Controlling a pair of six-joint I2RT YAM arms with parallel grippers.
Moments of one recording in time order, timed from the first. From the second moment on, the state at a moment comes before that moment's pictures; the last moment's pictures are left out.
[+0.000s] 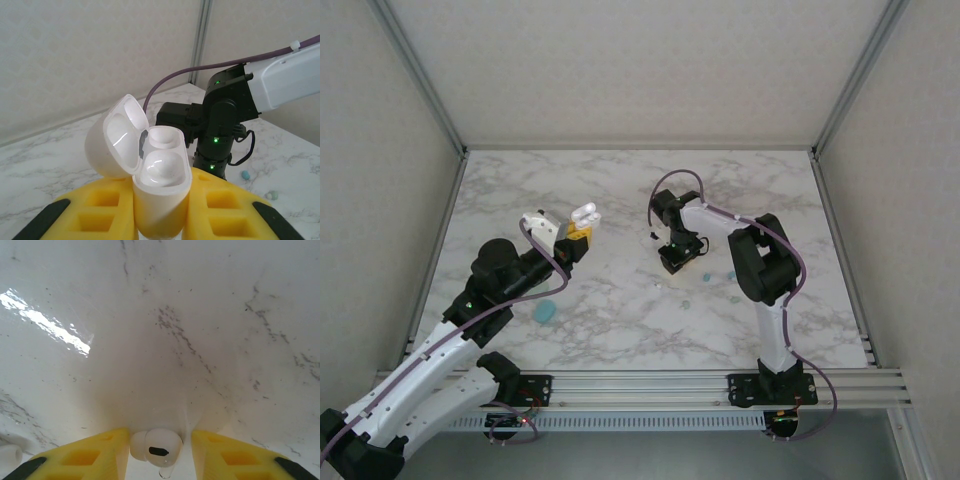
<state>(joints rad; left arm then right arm) -0.61 0.72 0.66 -0.01 0.13 -0.06 0.60 2.09 1.52 -1.03 0.01 -0.14</state>
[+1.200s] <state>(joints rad) -0.63 0.96 0.68 0.15 0.21 -0.13 0.61 1.38 1.36 -0.73 -0.06 0.20</state>
